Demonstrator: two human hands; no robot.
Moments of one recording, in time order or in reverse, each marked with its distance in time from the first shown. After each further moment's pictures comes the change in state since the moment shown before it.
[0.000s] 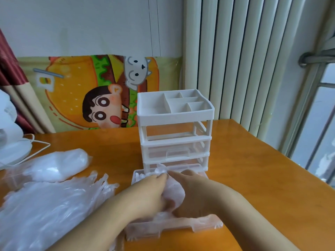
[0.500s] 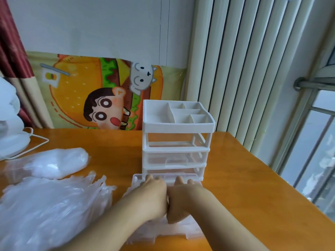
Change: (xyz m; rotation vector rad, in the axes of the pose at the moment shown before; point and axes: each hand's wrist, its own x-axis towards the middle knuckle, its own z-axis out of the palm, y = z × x) left_hand 0.006 0.010 0.003 -0.021 -0.028 -0.144; right_hand 0.022 -0.038 -0.009 -0.401 -0.219 0.130
